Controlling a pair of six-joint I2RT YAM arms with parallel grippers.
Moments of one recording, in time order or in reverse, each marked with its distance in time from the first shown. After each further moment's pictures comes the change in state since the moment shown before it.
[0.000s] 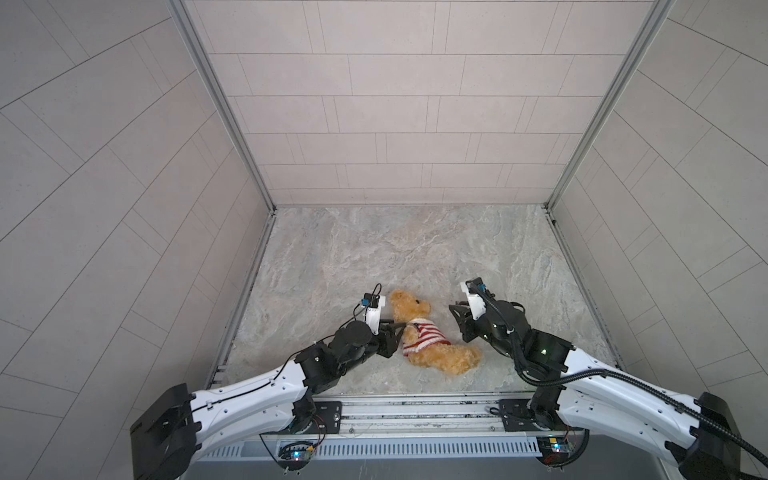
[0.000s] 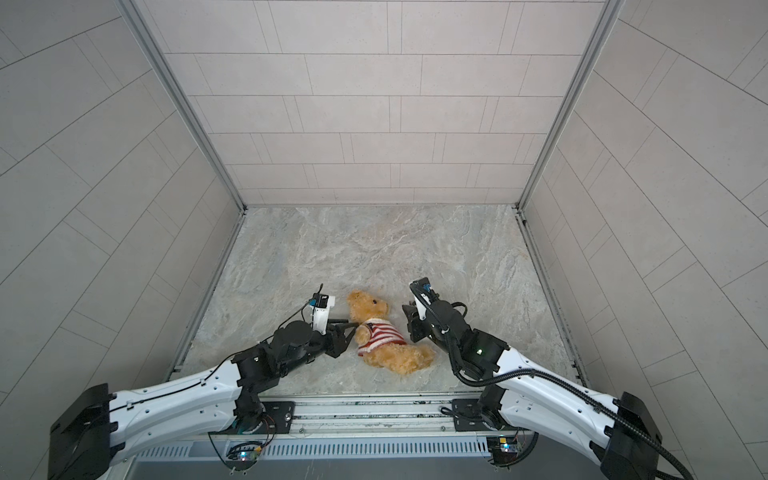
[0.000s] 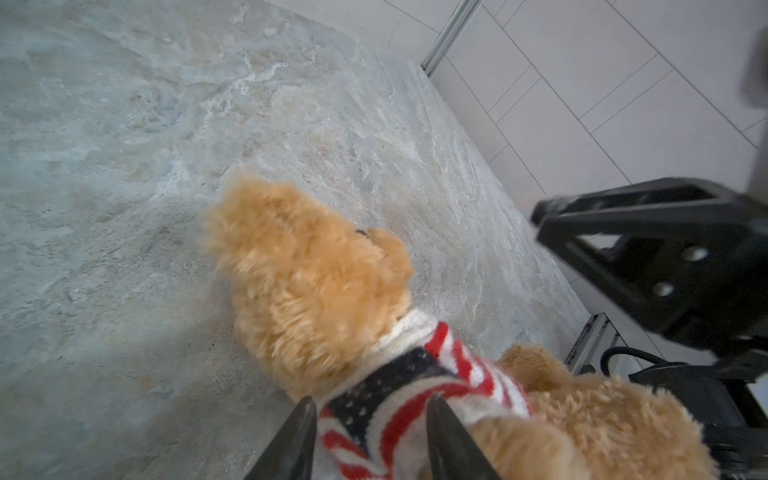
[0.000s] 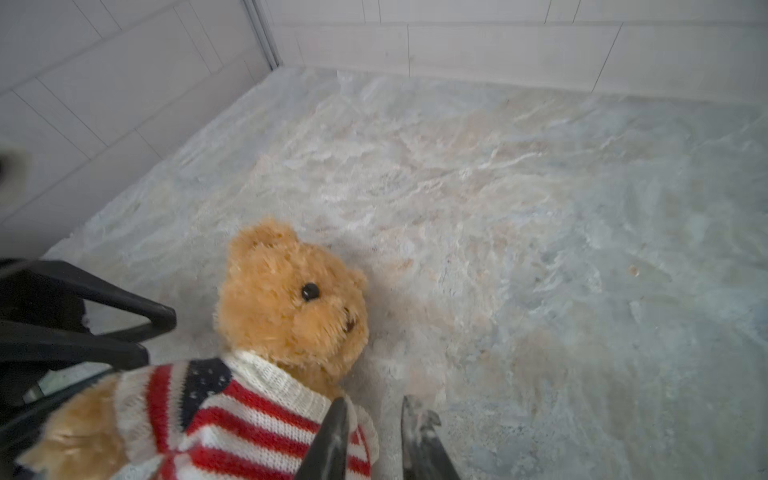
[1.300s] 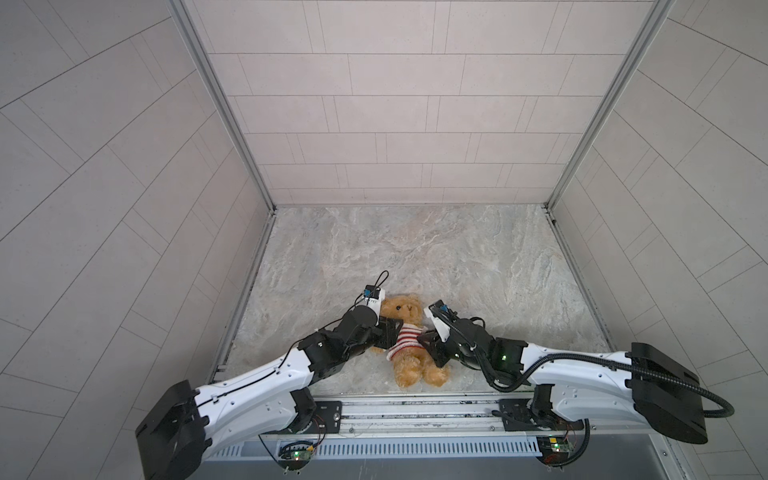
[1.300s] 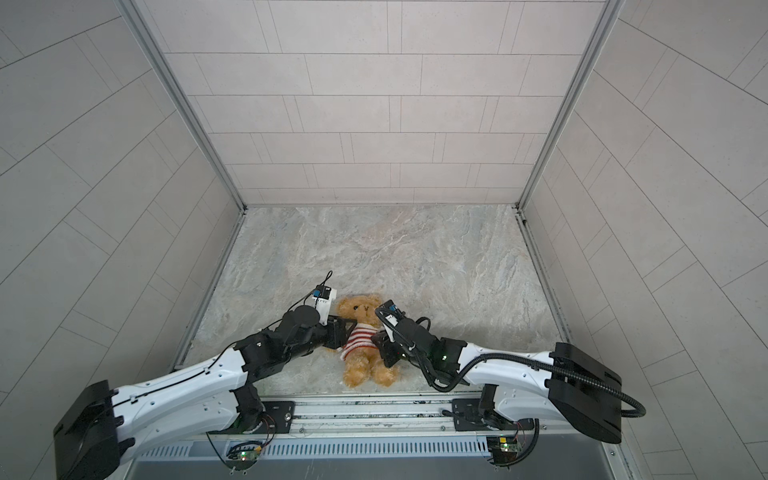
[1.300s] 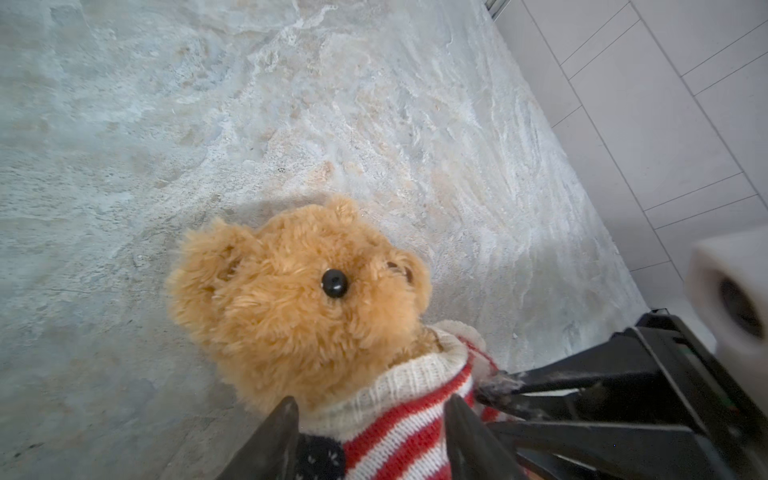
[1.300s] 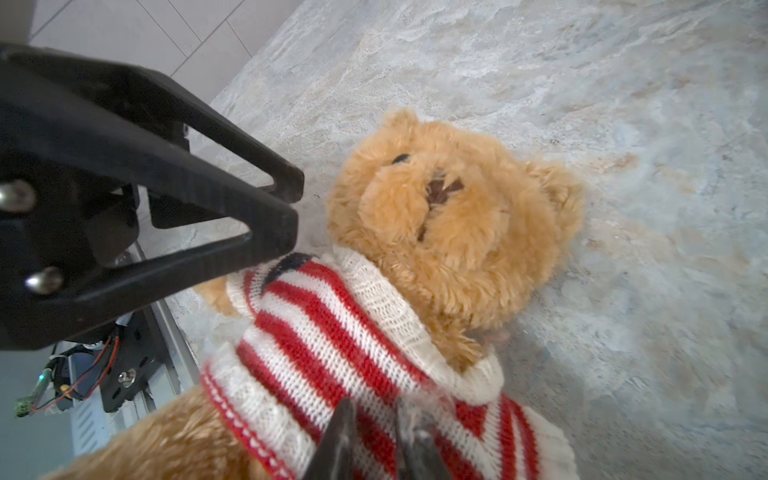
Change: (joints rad) left arm 0.083 0.068 0.137 -0.244 0.049 -0.005; right arm 0.215 0.314 -0.037 0.313 -0.121 0.186
